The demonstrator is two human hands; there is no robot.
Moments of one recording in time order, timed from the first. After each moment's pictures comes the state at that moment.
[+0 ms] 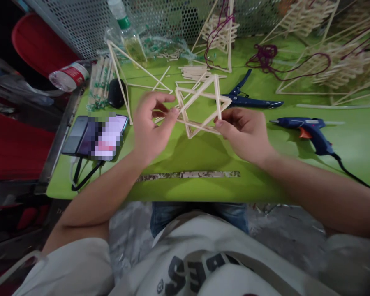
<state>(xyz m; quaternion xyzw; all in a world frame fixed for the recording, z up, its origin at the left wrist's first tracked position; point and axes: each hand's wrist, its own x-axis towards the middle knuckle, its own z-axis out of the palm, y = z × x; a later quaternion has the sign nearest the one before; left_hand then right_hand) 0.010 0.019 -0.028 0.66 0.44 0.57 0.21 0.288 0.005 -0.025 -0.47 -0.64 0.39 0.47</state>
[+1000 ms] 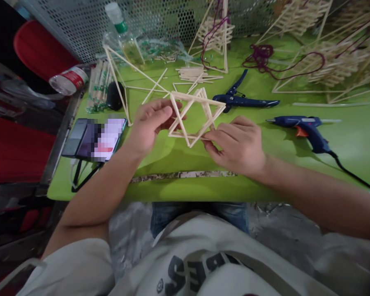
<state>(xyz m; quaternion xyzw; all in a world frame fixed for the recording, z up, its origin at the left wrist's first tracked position) 0.008 0.016 -0.007 0.53 0.42 0.50 0.54 0.288 -0.014 -0.030 -0.33 -0.86 -0.09 0.38</state>
